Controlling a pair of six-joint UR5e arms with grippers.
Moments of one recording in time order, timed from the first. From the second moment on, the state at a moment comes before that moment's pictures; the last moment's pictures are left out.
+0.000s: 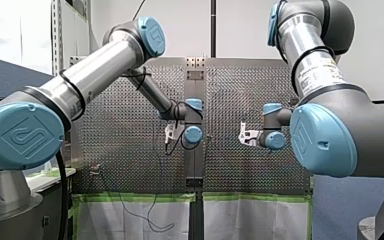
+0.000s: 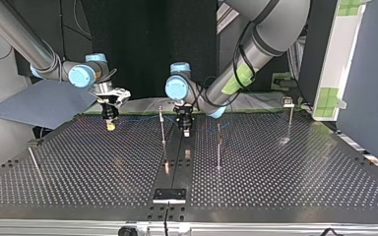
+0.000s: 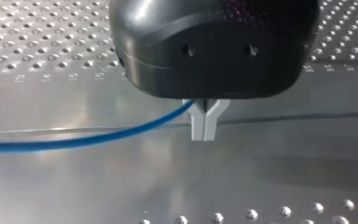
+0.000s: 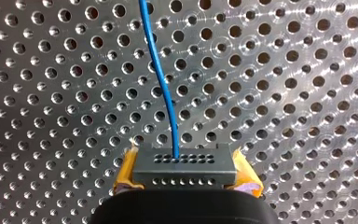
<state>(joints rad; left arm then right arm) -0.57 -2.44 -1.28 -2.60 -2.18 -1.46 1.83 -0.82 1.59 -0.74 1.35 1.65</state>
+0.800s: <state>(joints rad) -0.57 -2.45 -1.24 -2.66 -2.13 -1.52 1.83 -0.82 1.57 -0.72 1.35 1.65</state>
